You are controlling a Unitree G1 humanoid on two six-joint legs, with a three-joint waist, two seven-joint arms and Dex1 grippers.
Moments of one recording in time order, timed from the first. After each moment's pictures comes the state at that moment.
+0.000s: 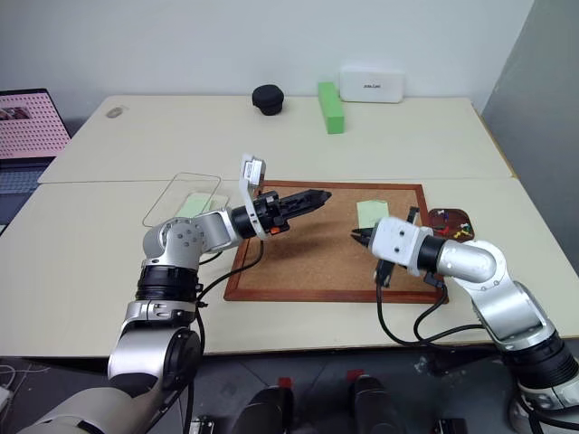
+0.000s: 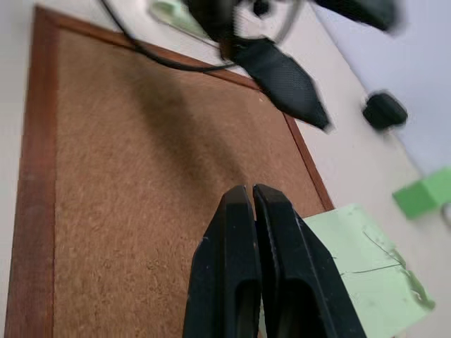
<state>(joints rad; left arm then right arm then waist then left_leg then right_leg) -0.84 0.22 0.16 0.39 -0.76 1.04 -0.89 -0.37 -0.78 0.23 -0.31 0.05 0.00 0.78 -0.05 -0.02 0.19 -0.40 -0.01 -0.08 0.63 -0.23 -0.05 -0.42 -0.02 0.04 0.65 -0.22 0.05</state>
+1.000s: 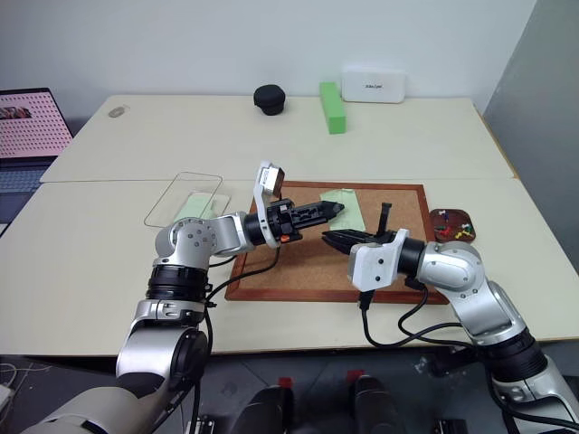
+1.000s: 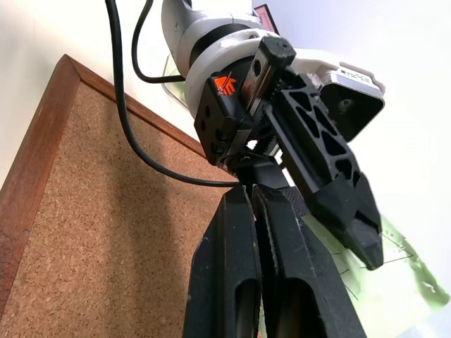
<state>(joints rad) -0.84 0.20 0.14 0.39 -0.79 1.13 -0.93 -0.40 -0.64 0.24 -0.26 -0.10 -0.25 0.78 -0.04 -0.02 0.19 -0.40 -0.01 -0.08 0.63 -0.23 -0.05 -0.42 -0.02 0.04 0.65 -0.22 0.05</state>
